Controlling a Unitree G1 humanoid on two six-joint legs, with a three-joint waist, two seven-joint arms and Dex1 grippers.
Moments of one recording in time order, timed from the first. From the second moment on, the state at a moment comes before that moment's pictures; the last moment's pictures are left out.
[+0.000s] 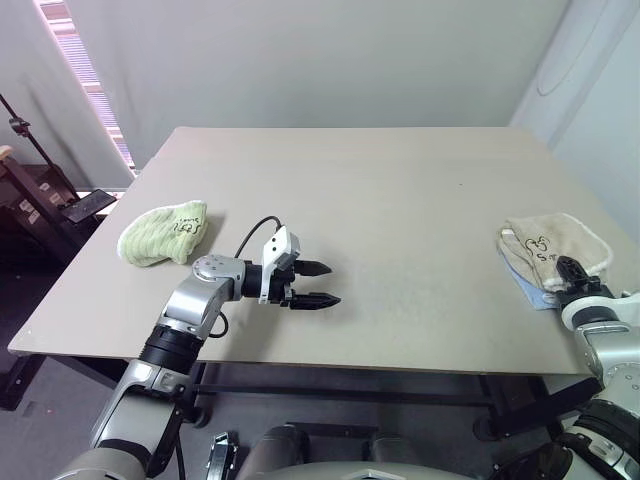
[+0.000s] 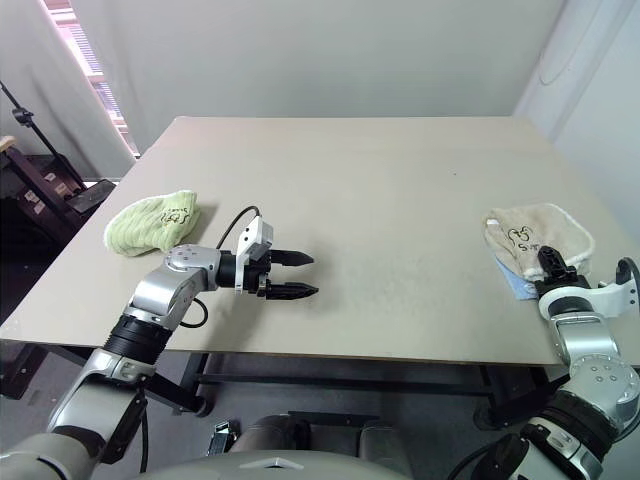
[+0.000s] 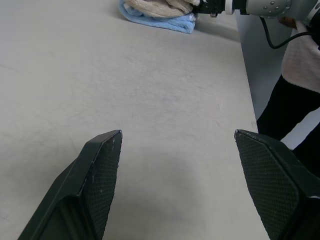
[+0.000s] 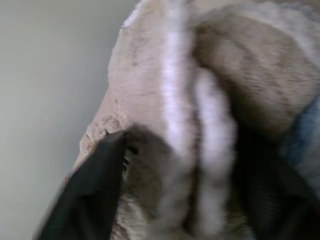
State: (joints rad) left arm -0.52 0.39 -0.22 0.22 -0.32 0.38 -1.22; right arm -0.24 -0.36 -0.93 0.20 1.08 0.69 -0.04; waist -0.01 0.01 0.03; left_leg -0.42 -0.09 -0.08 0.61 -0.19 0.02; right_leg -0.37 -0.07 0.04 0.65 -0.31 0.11
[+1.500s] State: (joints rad) left arm -0.18 0.50 0.11 -0.05 -0.49 0.31 -1.09; right arm -0.03 -0.72 -0.11 -0.33 0.63 0.45 0.84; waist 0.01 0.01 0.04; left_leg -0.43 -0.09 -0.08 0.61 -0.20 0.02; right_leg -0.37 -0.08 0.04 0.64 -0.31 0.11
